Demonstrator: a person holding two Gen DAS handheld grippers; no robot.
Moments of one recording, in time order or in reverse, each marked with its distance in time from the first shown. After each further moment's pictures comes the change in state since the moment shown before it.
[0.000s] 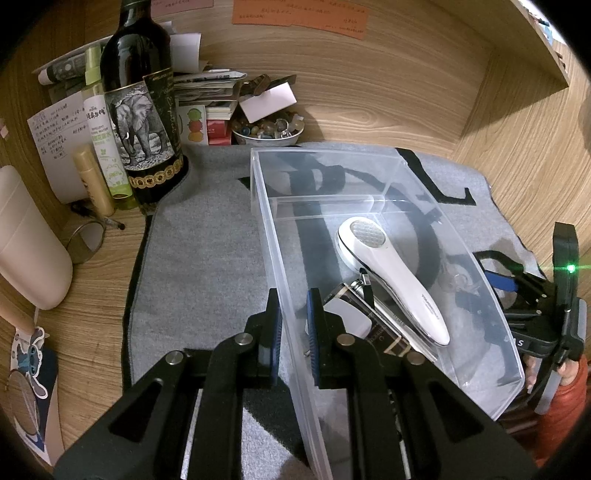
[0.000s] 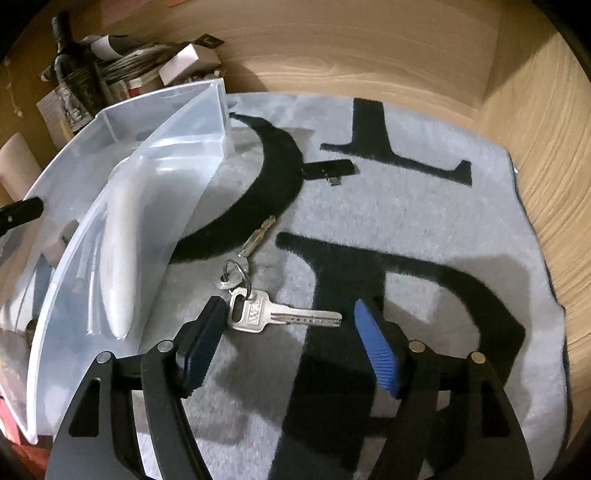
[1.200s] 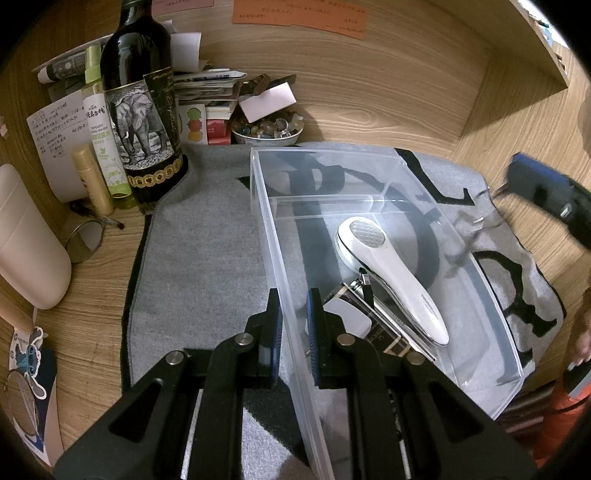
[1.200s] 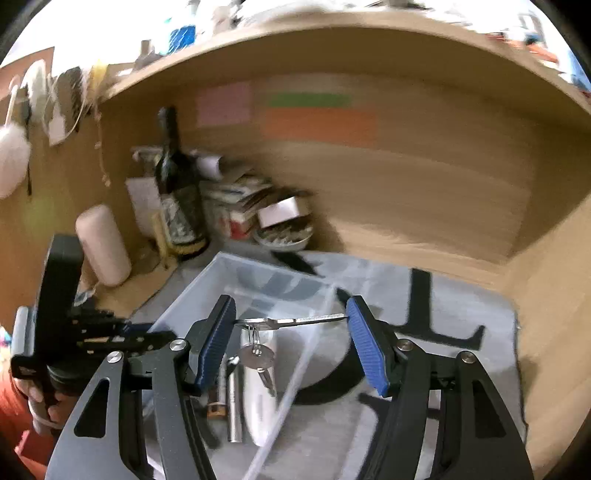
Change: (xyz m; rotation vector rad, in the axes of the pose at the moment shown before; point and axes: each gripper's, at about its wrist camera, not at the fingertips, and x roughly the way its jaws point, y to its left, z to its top) left arm 0.000 -0.001 -0.001 0.003 -0.001 0.002; right arm -0.094 0.076 0.071 -0.171 -0.351 0.145
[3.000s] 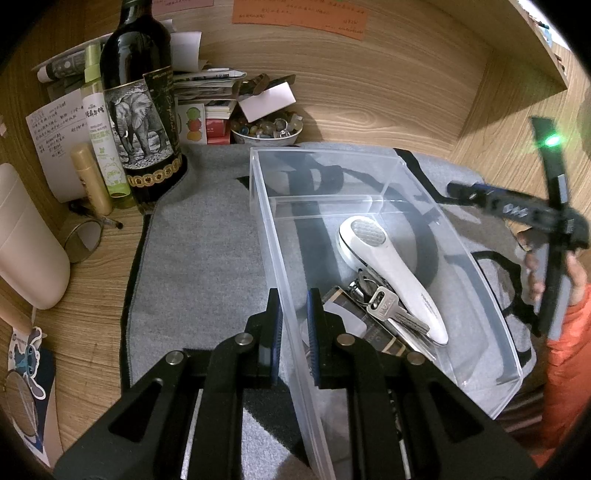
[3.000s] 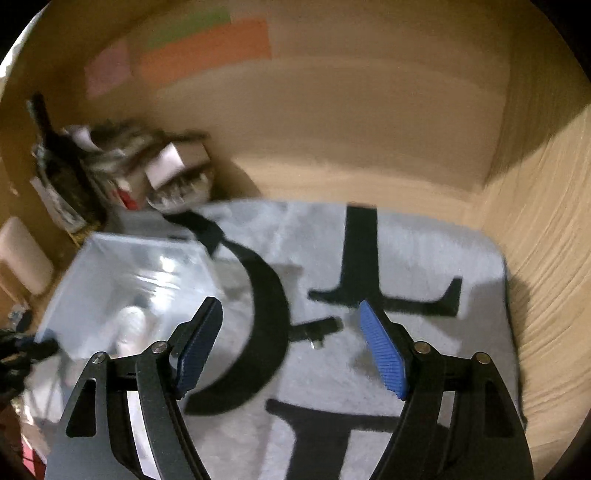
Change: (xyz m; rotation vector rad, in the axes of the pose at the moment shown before) left arm -0.001 -0.002 -0.001 0.000 0.001 0.001; right arm 0.081 -0.111 -0.022 0.189 0.194 -0.128
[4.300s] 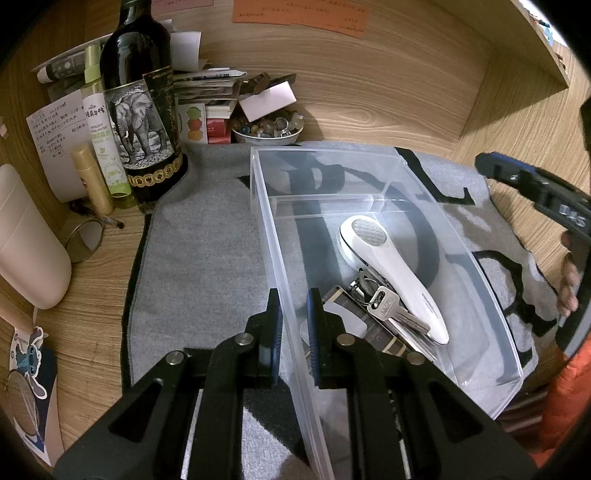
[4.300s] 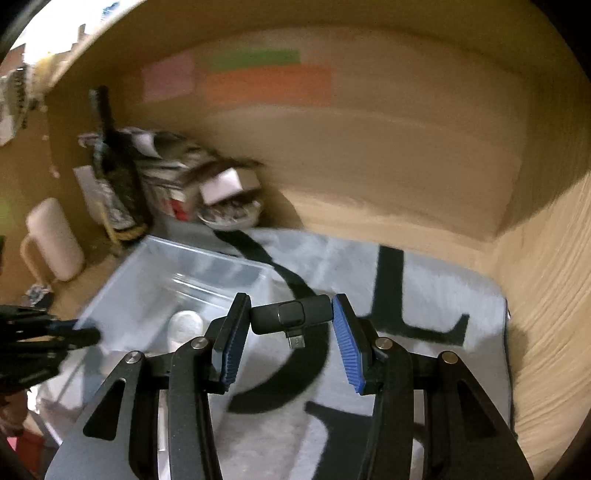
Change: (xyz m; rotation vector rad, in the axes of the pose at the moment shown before) left arm 0.001 -0.002 0.001 0.000 0.002 0.001; right arm -0.066 0.053 0.004 -0.131 -0.148 0.075
